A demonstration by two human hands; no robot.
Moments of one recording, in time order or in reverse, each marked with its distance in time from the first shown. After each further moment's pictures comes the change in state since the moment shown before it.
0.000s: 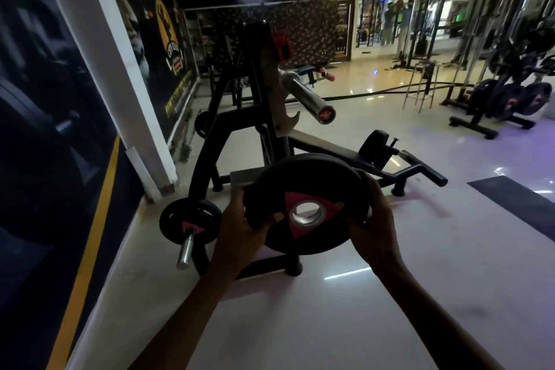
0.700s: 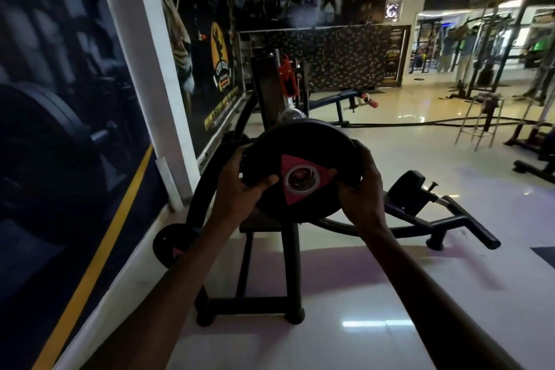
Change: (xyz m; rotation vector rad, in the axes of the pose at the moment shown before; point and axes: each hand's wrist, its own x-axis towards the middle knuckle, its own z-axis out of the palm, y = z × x) left_hand 0.195 0.044 0.093 0.098 0.275 0.046; right_hand 0.236 0.072 -0.024 0.151 -0.090 -0.090
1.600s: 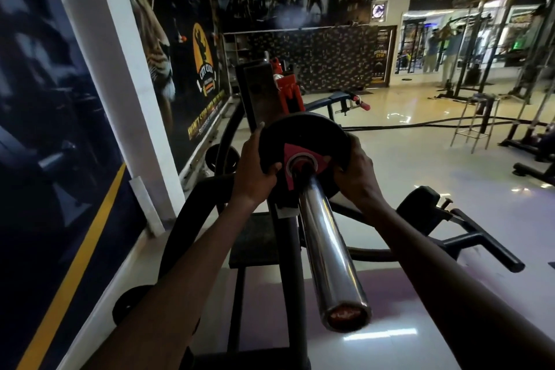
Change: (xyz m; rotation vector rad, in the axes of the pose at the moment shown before) left_hand 0.262 -0.153 0.098 0.155 -0.105 0.110; right_hand 0.225 0.179 0.104 -0.339 -0.102 0.083
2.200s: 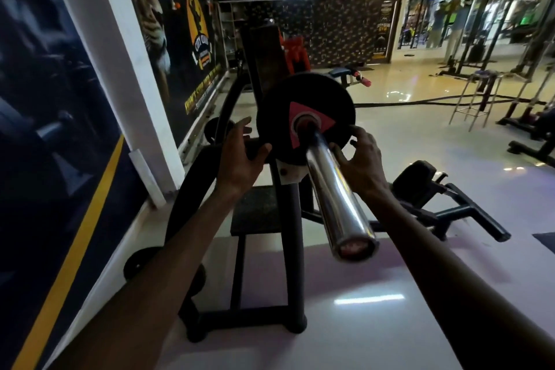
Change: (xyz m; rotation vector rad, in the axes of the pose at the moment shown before) left_hand -0.048 -0.033 -0.029 -0.015 0.014 -0.113; right_hand -0.056 -0.007 0.002 -0.051 0.005 0.129
